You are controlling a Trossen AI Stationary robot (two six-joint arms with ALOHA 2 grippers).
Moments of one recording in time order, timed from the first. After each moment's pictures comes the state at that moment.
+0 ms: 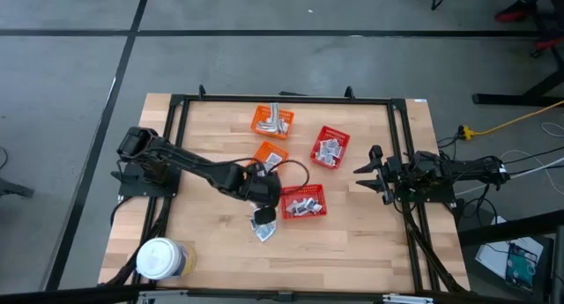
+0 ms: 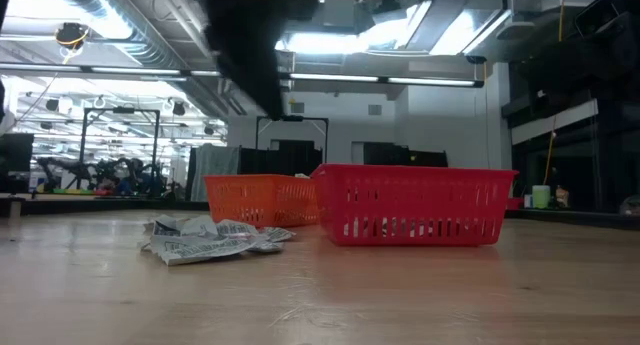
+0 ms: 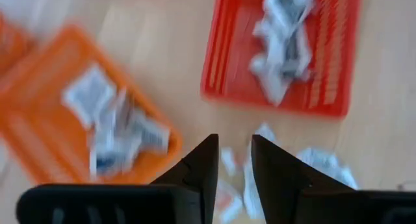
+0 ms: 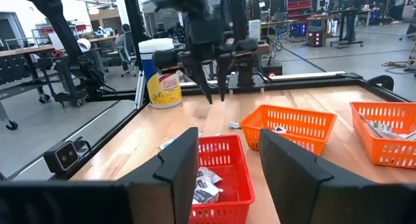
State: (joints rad) left arm -0.26 1.73 1.33 -0.72 -0.30 -0.49; right arm 0.10 0.01 0.01 0.02 -0.02 0.10
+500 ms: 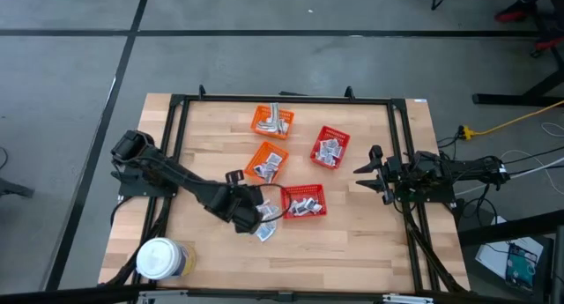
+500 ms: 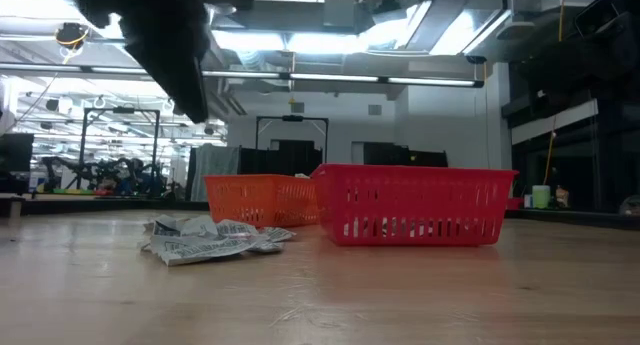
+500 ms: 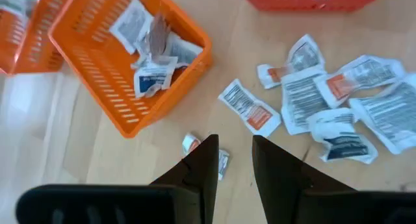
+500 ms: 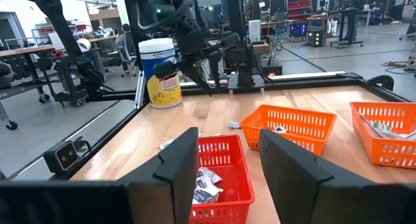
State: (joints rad) left arm -0.44 1.71 1.29 -1.00 -0.48 -0.66; right arm 0.10 0.01 0.01 0.02 -0.02 0.10
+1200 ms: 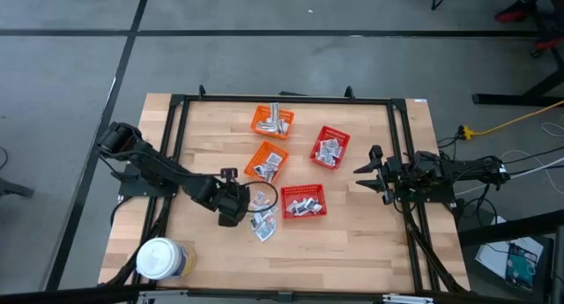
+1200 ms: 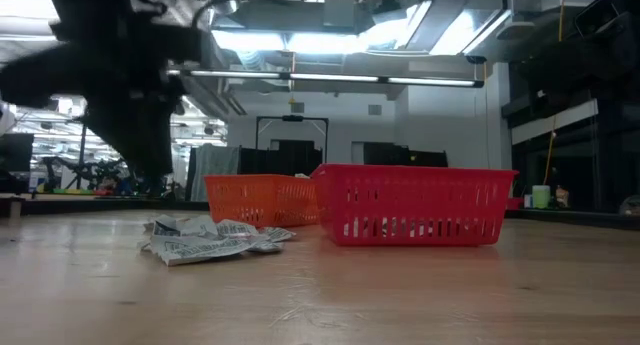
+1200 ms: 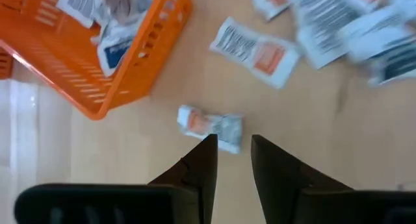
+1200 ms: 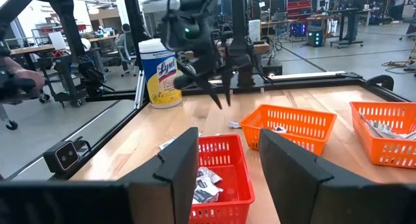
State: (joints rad) left arm -0.41 1.54 0.91 -0.70 -0.41 -0.39; right arm 0.10 0.01 0.01 0.02 -0.02 0.10
